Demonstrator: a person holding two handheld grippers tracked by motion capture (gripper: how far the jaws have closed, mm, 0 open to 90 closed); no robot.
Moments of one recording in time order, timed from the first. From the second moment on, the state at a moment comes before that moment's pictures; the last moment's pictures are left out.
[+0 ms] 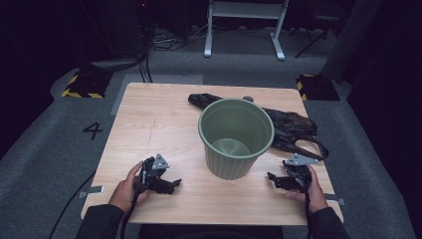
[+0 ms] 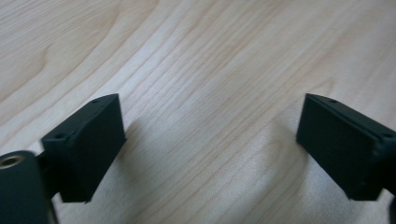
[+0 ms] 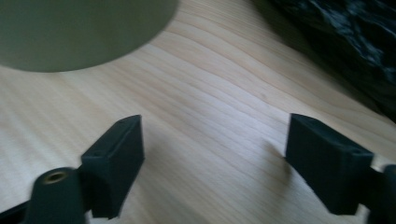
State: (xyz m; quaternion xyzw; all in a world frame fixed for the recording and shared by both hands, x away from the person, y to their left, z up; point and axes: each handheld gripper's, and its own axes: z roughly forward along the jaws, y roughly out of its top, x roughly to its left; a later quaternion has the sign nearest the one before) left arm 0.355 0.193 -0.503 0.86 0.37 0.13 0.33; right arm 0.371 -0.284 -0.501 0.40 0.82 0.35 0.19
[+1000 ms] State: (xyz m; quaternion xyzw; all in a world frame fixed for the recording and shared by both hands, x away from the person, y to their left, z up) left arm 0.353 0.206 -0.504 0.87 0.35 0.12 0.33; right arm 0.360 -0.229 -0.476 0.30 0.83 0.43 0.18
